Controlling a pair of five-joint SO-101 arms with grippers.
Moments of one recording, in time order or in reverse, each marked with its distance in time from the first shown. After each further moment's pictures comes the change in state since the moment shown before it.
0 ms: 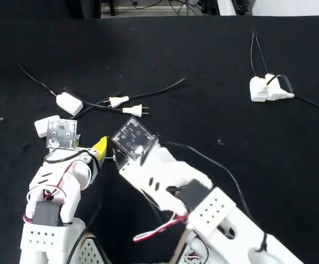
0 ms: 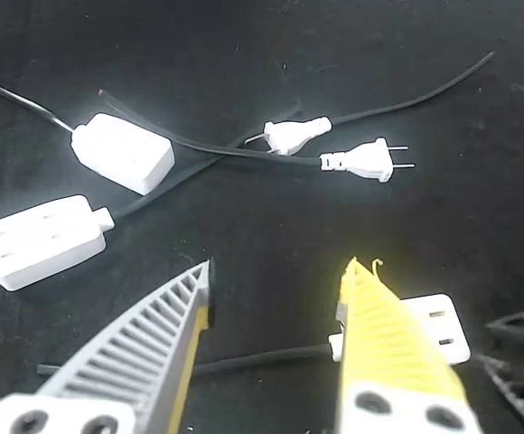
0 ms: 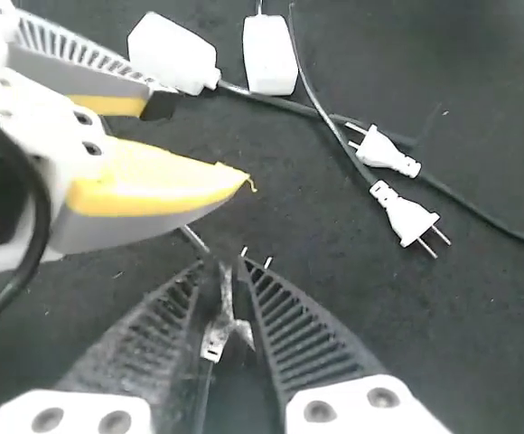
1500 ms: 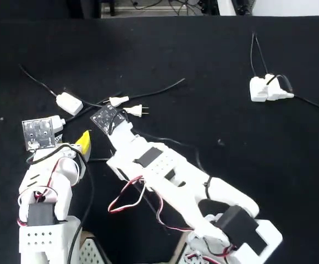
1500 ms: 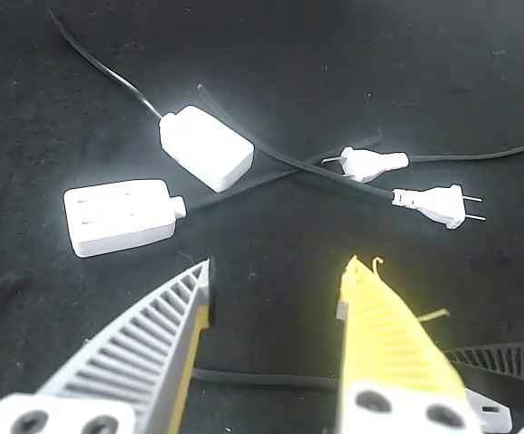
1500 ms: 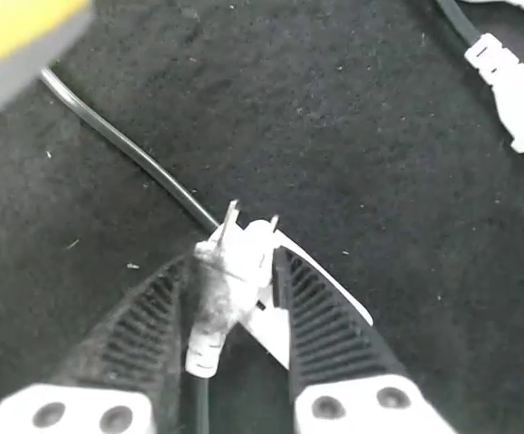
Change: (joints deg) left arm -9.1 -0.5 0.0 -0.4 5.0; right arm 0.1 46.8 -19.5 -2.0 -7.2
